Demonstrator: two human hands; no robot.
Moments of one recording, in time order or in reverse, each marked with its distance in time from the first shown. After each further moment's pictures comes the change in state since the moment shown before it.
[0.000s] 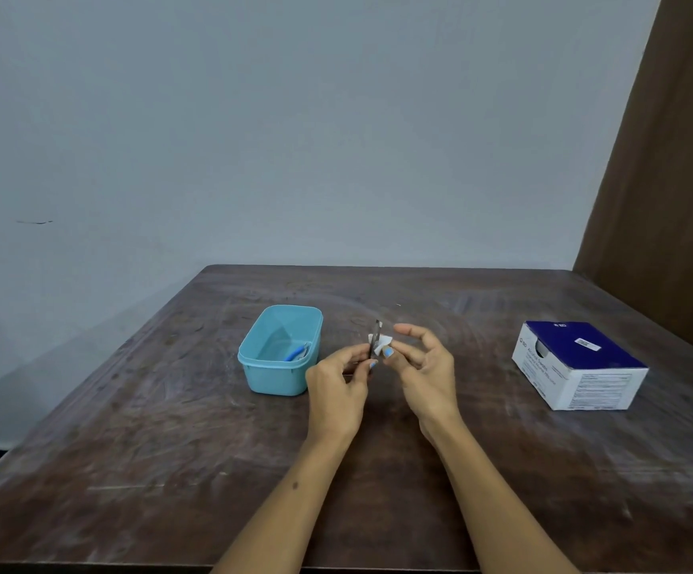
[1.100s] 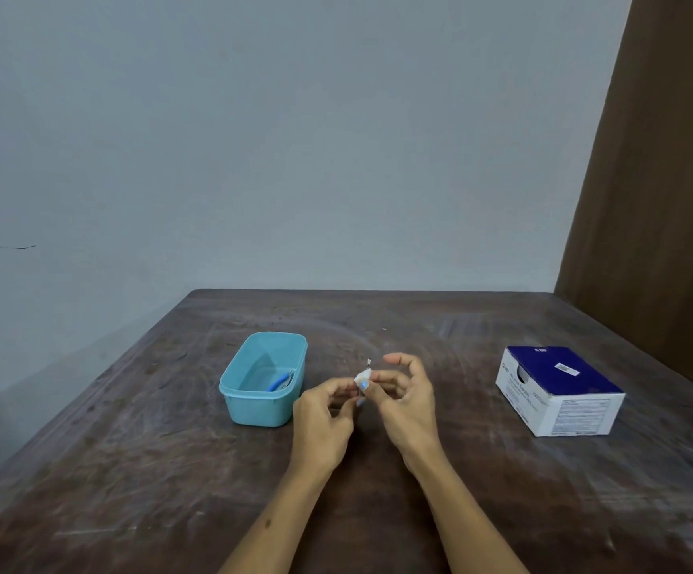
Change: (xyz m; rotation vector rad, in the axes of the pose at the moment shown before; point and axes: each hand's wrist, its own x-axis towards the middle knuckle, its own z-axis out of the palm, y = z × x) left_hand 0.001 0.001 -0.003 0.047 -0.138 -0.054; right_hand -0.004 -0.001 0.002 -0.022 0.021 -0.049
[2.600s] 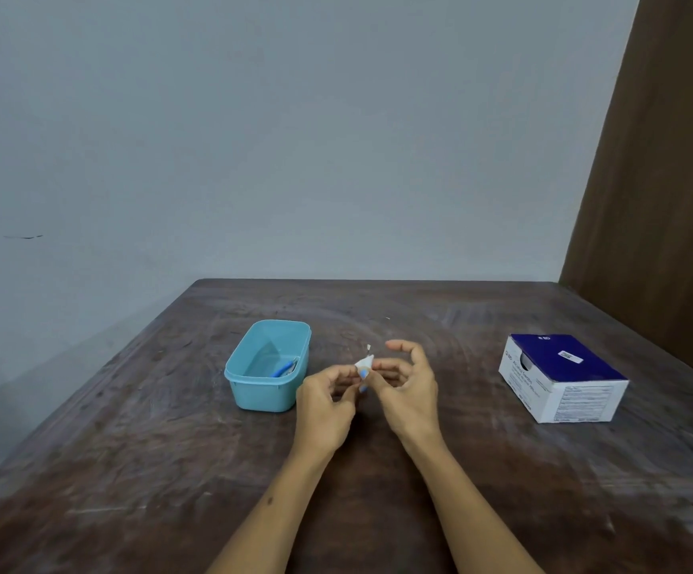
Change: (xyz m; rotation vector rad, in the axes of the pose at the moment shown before) left_hand 0.000 0.000 -0.001 -0.084 -0.025 -0.080; right_hand -0.005 -0.003 0.001 -0.083 0.022 -0.052
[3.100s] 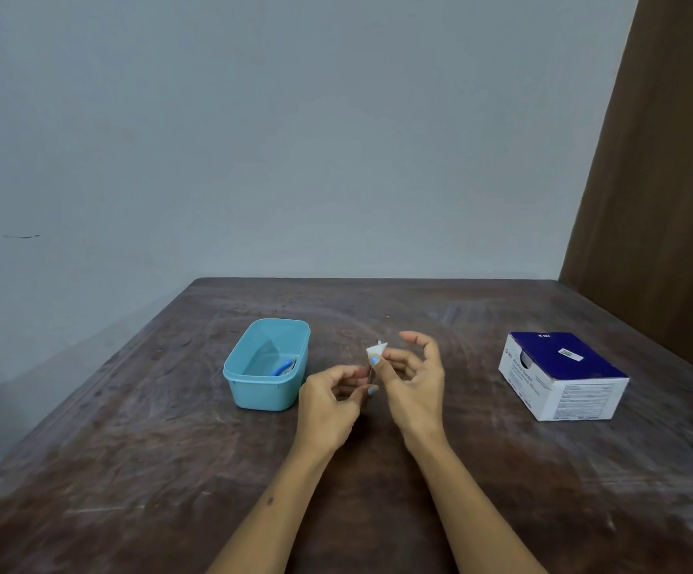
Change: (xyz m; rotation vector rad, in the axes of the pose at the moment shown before) left_hand -0.001 0.002 0.003 -0.035 -0.030 -0.007; right_hand 0.001 -0.004 -0.002 0.168 0.083 0.010
